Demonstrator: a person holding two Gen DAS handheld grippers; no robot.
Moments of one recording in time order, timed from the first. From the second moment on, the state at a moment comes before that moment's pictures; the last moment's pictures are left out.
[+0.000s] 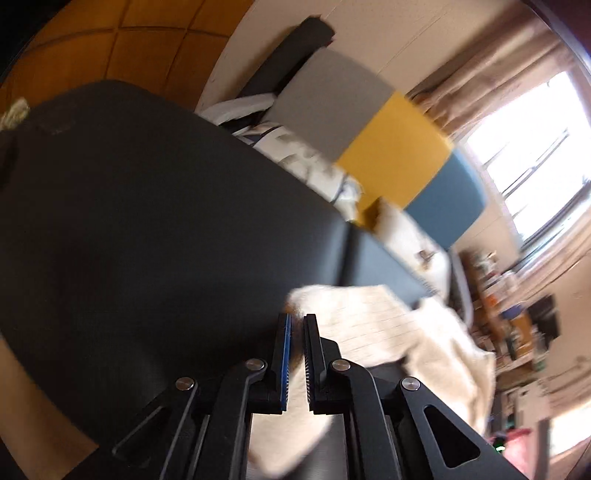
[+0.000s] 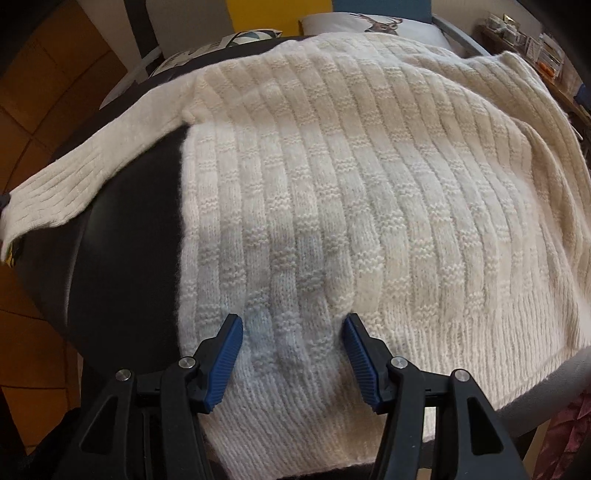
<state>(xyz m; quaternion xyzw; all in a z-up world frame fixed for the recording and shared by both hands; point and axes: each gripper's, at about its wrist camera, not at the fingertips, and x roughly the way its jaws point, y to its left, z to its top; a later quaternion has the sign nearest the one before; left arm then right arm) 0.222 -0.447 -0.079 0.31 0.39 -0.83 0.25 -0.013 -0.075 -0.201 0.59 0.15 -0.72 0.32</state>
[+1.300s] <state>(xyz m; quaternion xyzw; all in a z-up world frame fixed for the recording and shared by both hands) 0.046 -0.200 -0.168 0.54 0.21 -0.81 -0.03 -0.049 0.003 -0.182 0.62 0.04 -0.70 0.36</state>
